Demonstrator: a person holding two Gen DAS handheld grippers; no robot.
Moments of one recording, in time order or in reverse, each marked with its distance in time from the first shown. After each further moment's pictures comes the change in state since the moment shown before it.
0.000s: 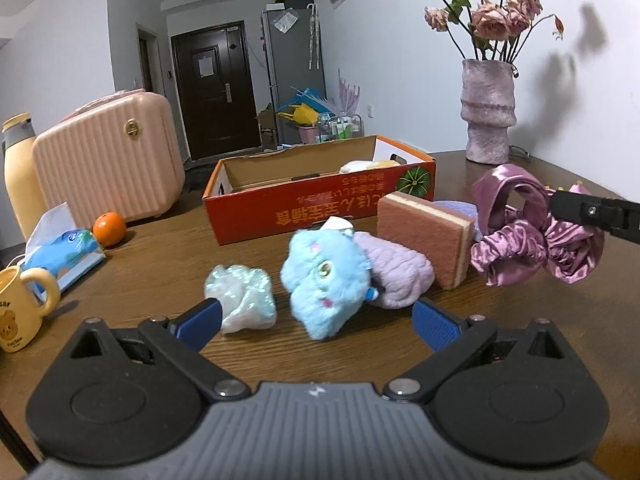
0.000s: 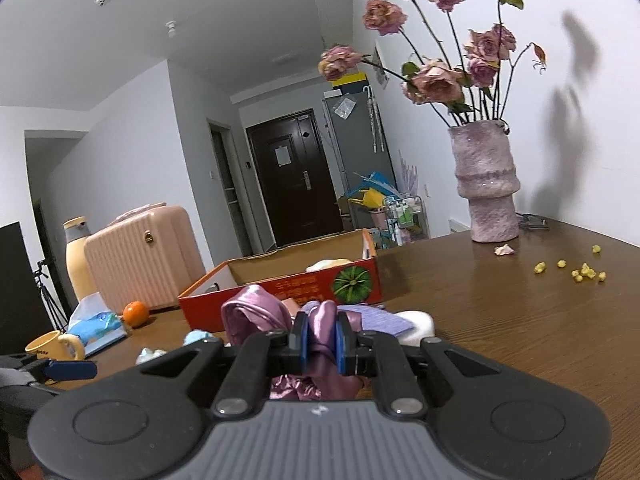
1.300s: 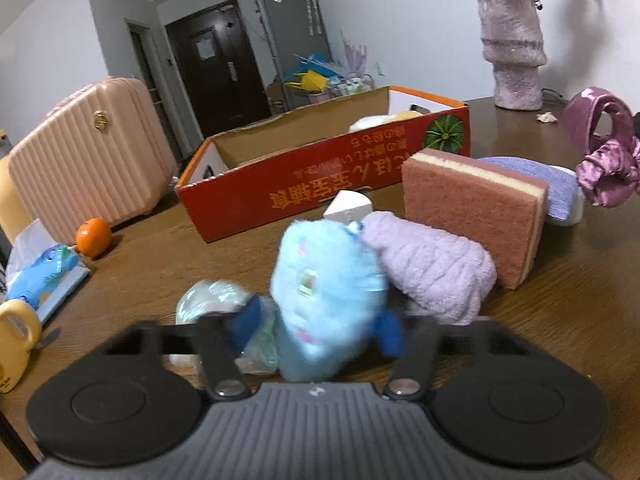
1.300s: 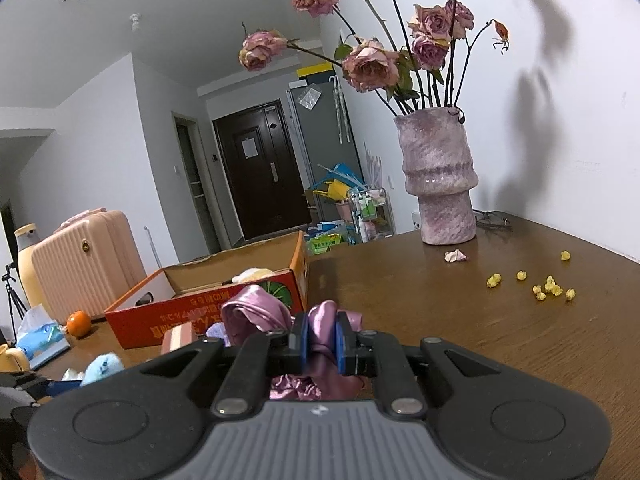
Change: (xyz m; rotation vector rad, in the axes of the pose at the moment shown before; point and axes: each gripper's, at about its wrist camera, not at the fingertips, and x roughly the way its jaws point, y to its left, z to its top) left arm 0.095 -0.013 0.010 0.105 0.109 0.072; right arm 0.050 -0.073 0.026 0.015 0.032 -0.093
